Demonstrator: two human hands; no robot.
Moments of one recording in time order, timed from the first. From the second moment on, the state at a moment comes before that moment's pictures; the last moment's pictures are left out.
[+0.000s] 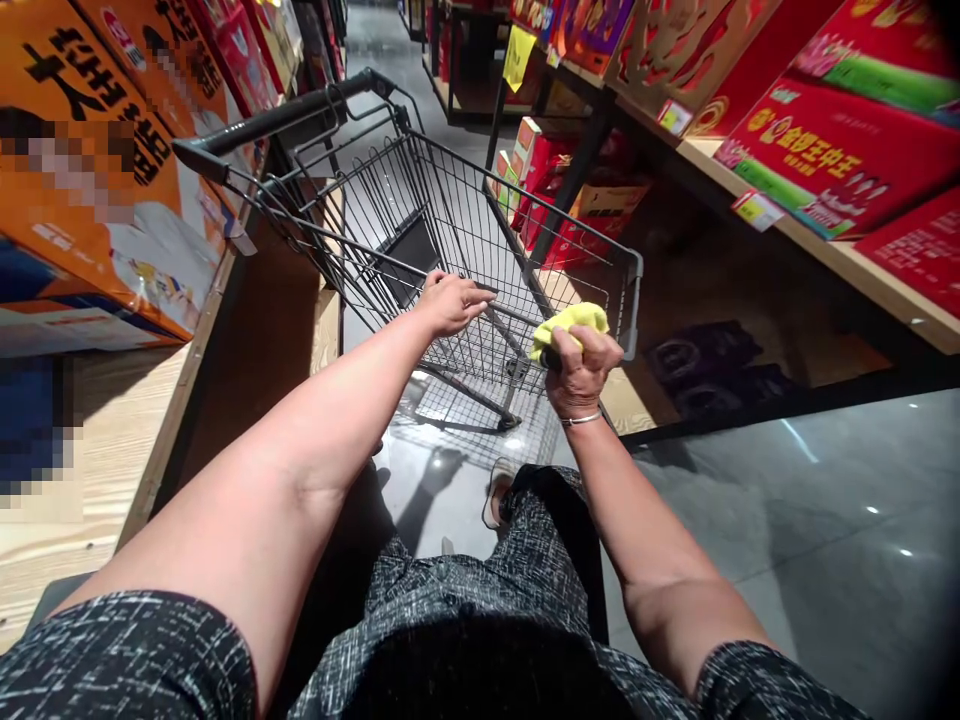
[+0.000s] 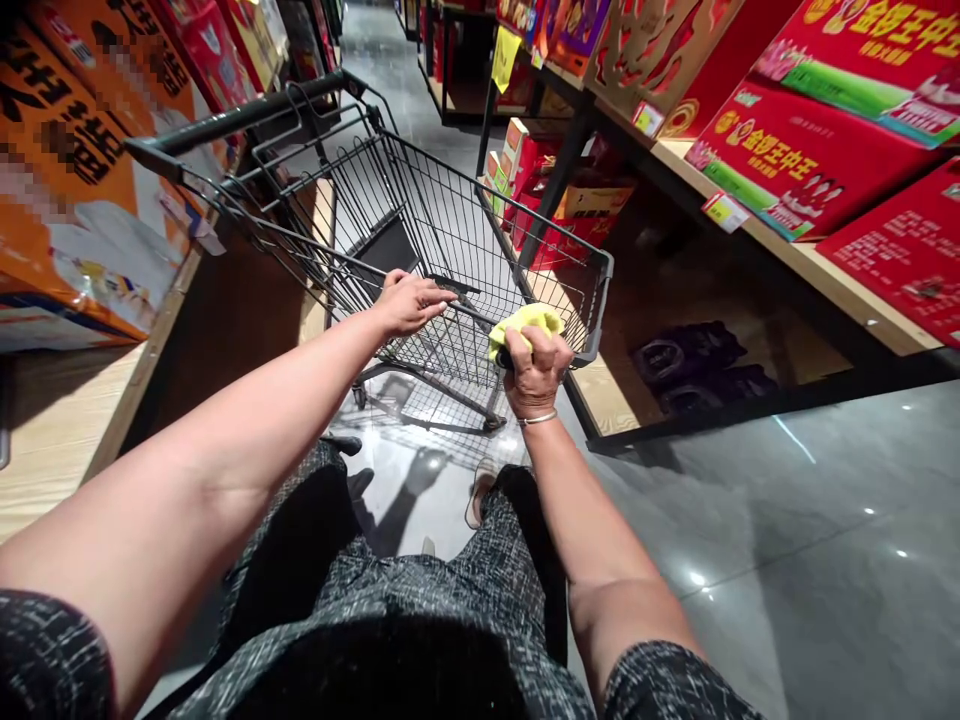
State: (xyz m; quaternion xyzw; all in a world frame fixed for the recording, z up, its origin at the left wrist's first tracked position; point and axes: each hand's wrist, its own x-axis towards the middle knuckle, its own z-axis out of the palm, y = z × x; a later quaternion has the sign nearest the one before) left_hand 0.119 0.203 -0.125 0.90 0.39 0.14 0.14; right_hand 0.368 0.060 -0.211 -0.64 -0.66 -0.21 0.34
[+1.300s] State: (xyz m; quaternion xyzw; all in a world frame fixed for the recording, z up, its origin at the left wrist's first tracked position) left_hand 0.121 0.193 -0.121 0.90 0.42 0.08 0.11; right_hand 0.362 0.054 -0.128 -0.68 -0.71 -0.07 0.14
